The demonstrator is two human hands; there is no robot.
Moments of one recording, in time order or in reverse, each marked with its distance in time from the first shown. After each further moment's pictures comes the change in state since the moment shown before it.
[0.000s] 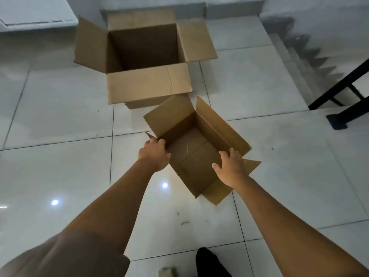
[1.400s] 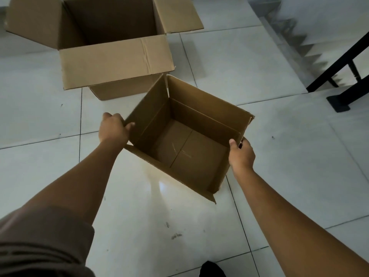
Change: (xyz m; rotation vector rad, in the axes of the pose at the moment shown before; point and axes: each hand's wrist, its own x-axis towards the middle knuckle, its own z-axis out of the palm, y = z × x) left_hand 0.130 -0.052 0.058 -0.220 0.409 -0.203; right_hand 0.085 0.047 0.059 0.898 0.406 0.402
